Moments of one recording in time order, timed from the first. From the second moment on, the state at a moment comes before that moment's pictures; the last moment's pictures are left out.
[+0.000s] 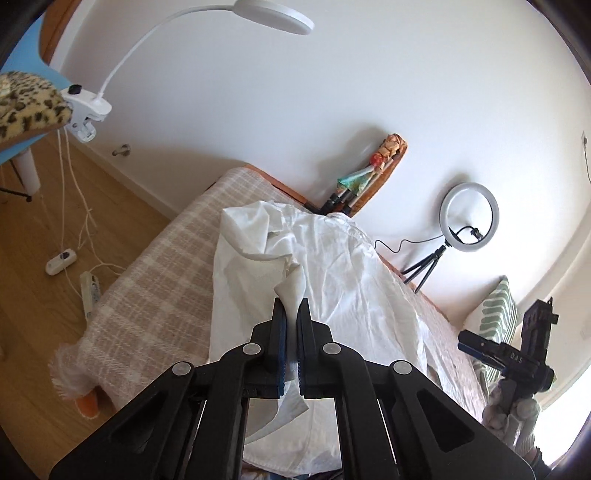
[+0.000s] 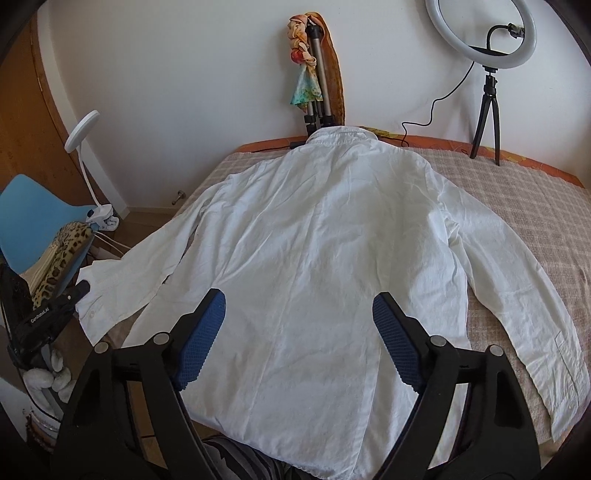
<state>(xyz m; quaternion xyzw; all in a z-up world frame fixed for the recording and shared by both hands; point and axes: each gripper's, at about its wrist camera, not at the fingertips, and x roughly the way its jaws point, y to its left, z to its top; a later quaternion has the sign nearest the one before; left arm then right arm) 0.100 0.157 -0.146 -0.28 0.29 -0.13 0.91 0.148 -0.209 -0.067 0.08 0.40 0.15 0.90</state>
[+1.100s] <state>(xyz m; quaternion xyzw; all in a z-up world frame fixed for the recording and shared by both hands) 0.066 0.129 -0.210 -0.20 0.42 -0.12 0.88 0.302 -0.027 -0.163 -0.01 0.53 0.25 0.81</state>
